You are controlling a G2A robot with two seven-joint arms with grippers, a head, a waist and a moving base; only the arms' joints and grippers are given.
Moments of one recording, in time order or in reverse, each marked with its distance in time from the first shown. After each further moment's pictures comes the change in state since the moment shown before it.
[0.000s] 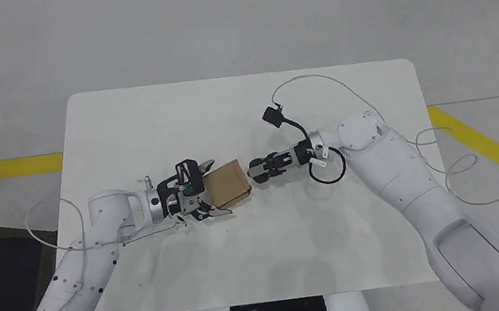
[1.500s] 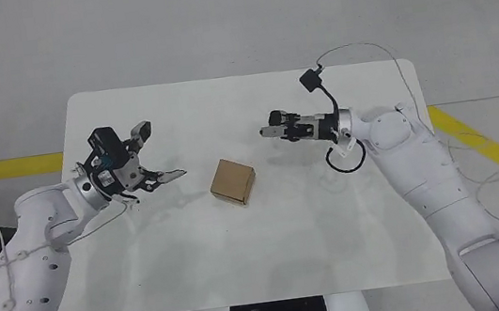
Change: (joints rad) left arm 0.101 0.055 -0.353 -0.129 -0.261 0.040 -0.092; right arm -0.112 0.094 0.233 -0.223 -0.228 -0.220 -0.348
